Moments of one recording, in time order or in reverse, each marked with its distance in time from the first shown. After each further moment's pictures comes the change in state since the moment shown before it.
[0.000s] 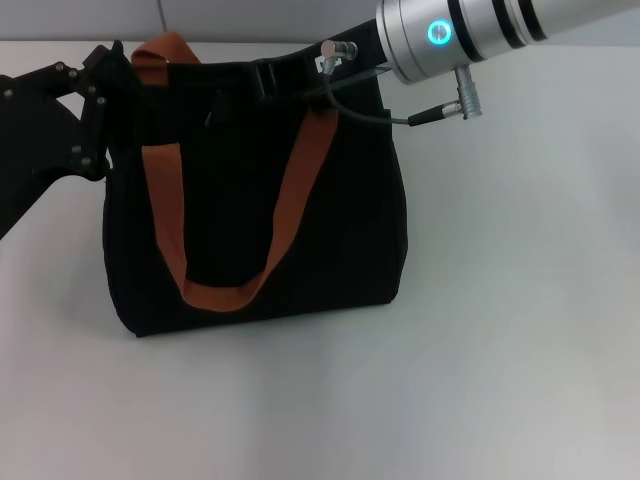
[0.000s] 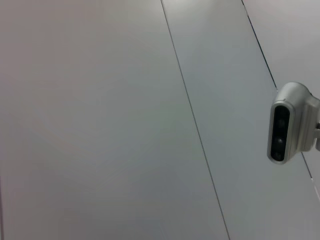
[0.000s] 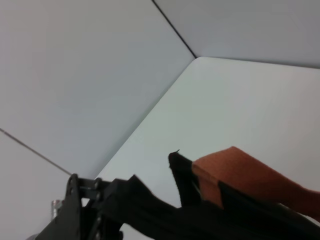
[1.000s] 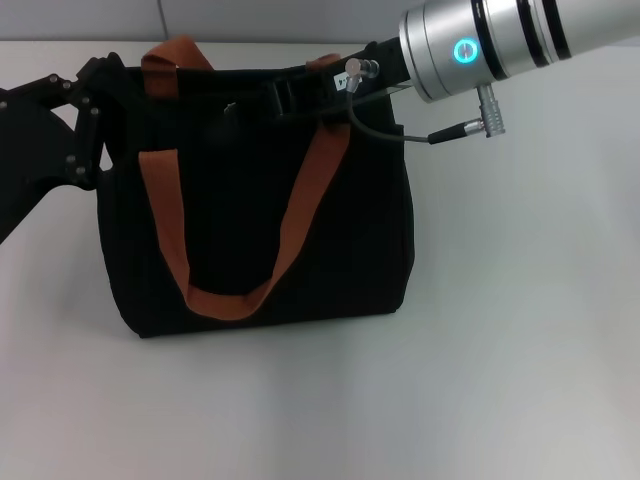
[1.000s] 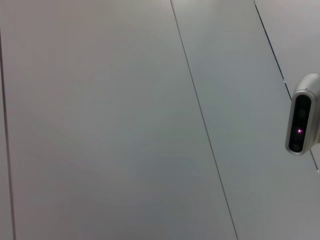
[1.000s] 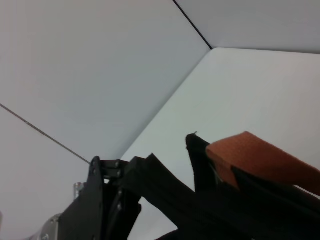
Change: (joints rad) left arm 0.019 0.000 0.000 0.000 0.000 -0.017 0.000; right arm -0.040 -0.007 0.021 0.000 0.042 -0.070 -0.057
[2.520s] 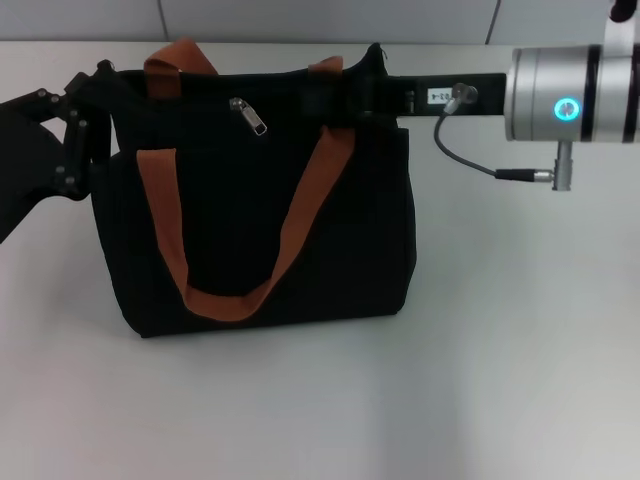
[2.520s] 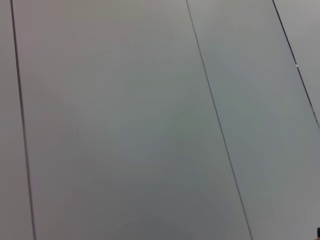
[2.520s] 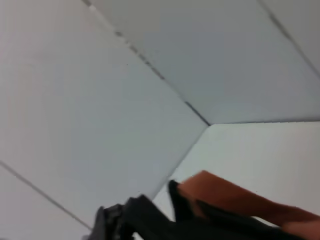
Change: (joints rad) left arm 0.025 0.003 -0.001 0.002 -0.002 -0.030 0.001; right arm -0.310 0.004 -0.002 -0.089 0.271 0.071 -0.259
